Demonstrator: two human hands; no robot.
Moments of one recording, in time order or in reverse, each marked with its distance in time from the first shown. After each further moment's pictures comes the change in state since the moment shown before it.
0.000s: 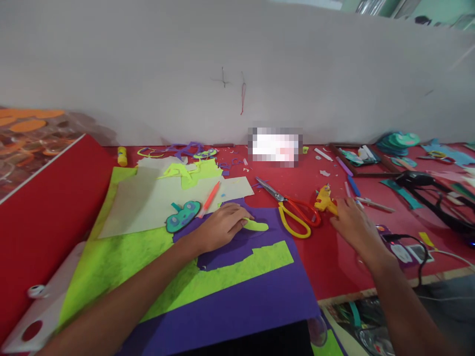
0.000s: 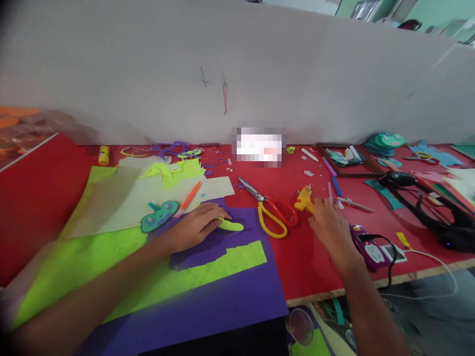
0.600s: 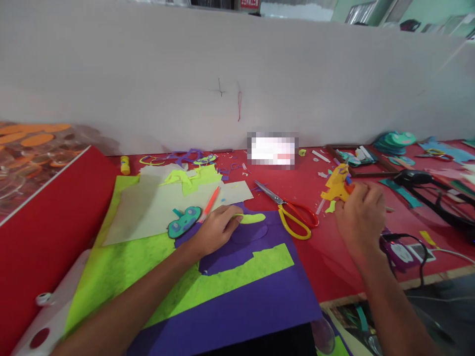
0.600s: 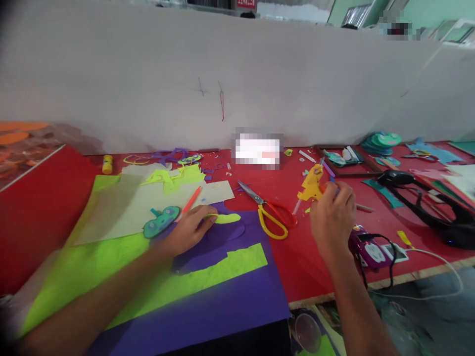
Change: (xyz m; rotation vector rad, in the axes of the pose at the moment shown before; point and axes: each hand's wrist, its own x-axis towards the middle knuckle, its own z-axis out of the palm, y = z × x) left_hand -0.006 -0.008 0.005 0.038 0.253 -0.038; right_hand 0.000 -0.039 -0.046 0.030 0.493 0.197
